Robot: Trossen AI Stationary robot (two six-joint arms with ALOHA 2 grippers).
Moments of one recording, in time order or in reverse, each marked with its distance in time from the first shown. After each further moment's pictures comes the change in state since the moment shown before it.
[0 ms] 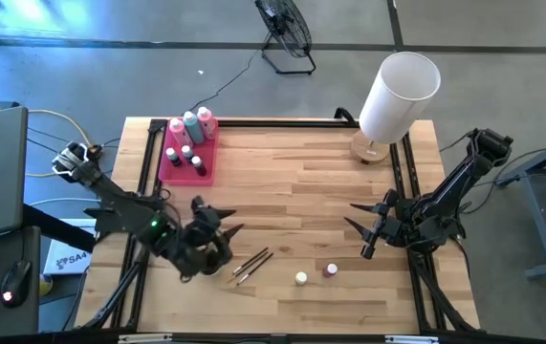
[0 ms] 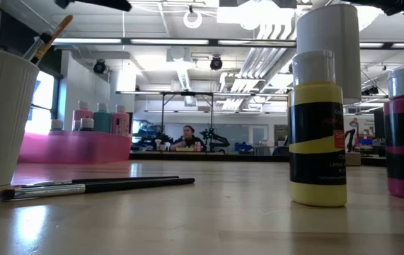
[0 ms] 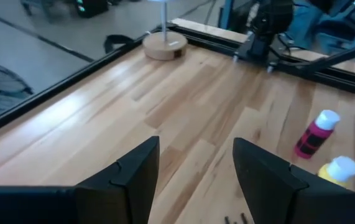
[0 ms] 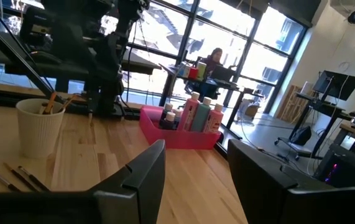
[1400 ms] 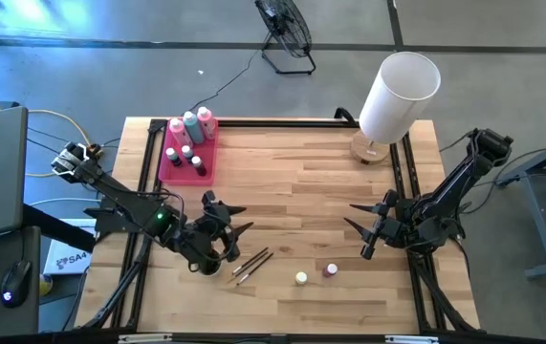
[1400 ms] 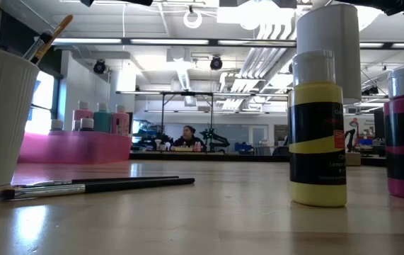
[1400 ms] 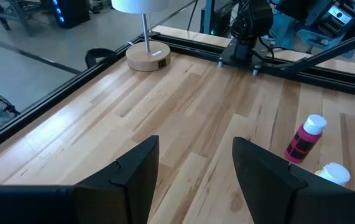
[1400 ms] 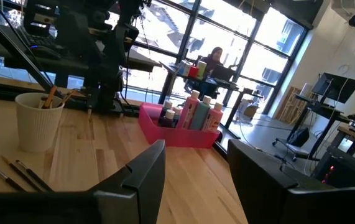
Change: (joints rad) left arm 0.076 -0.001 0.000 0.168 0.097 0.235; right arm 0.000 0.000 0.000 -0.027 0.000 0.003
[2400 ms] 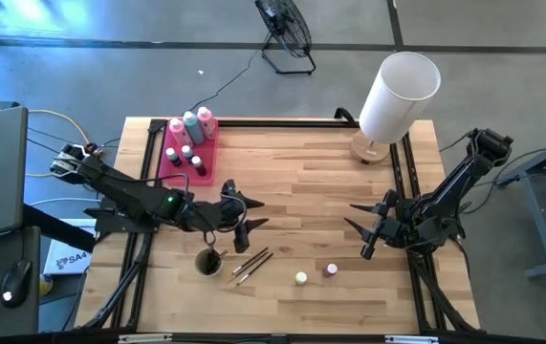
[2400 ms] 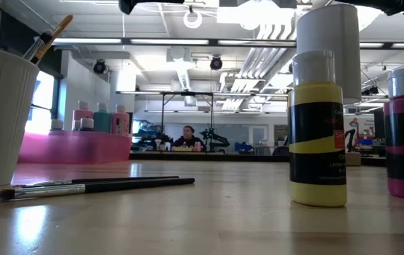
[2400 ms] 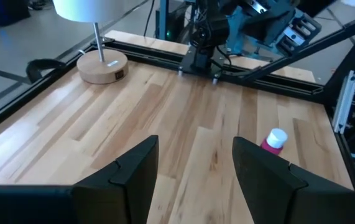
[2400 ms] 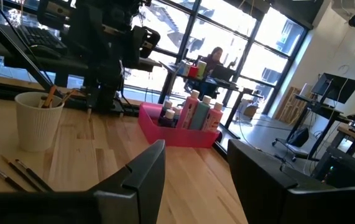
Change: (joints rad) left arm 0.184 -0.001 0.000 0.203 0.350 0.201; right arm 0.000 0.000 0.000 -0.002 0.000 -0.003
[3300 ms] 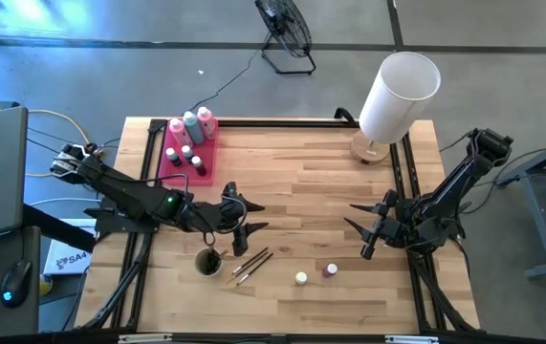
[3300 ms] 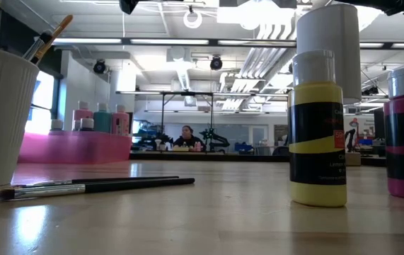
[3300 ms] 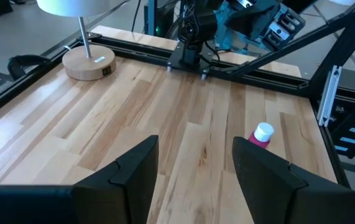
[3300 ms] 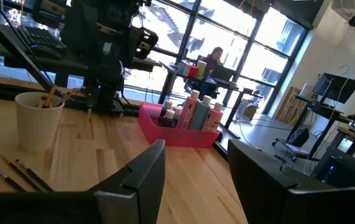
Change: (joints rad) left arm -0.002 0.000 0.000 -0.001 0.047 -0.004; right arm 0.000 0.000 0.000 0.000 0.000 0.003
